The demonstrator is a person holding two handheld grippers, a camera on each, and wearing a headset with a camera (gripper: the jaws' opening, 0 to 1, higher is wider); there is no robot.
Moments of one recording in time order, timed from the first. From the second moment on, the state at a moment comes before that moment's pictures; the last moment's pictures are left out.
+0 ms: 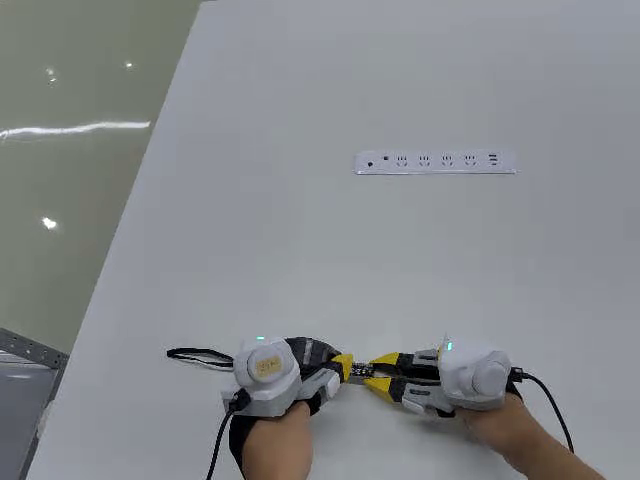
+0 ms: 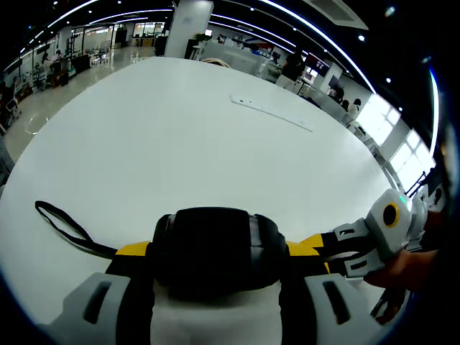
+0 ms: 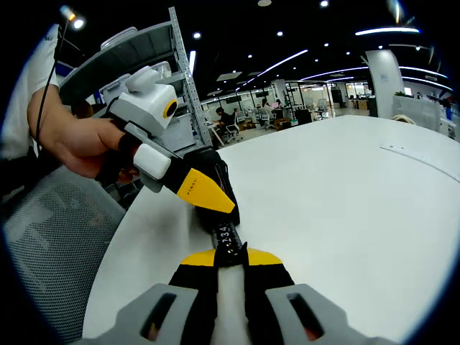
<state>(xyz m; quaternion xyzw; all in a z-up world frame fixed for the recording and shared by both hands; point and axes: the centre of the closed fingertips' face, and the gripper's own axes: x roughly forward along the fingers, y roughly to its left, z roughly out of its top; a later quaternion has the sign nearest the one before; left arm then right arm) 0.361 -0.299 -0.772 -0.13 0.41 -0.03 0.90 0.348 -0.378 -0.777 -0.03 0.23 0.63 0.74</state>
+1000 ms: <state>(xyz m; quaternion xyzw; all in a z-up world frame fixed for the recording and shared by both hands) 0.360 -0.300 -0.771 -0.15 0.41 -0.03 0.90 0.347 -0.353 -0.776 -0.04 0.23 0.64 0.73</state>
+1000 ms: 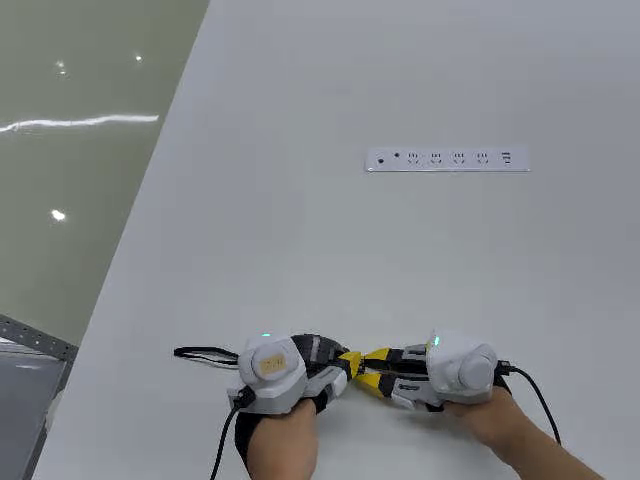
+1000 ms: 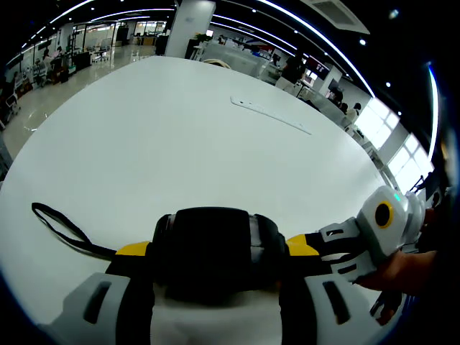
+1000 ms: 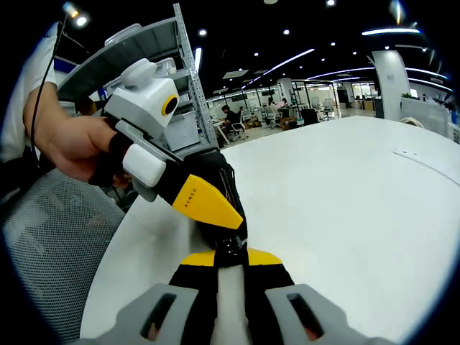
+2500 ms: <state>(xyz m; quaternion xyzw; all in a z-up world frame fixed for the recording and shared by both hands) 0.360 -0.300 -0.771 -0.14 0.41 -0.04 0.90 0.348 -0.347 -0.778 -0.04 0.24 0.64 0.73</state>
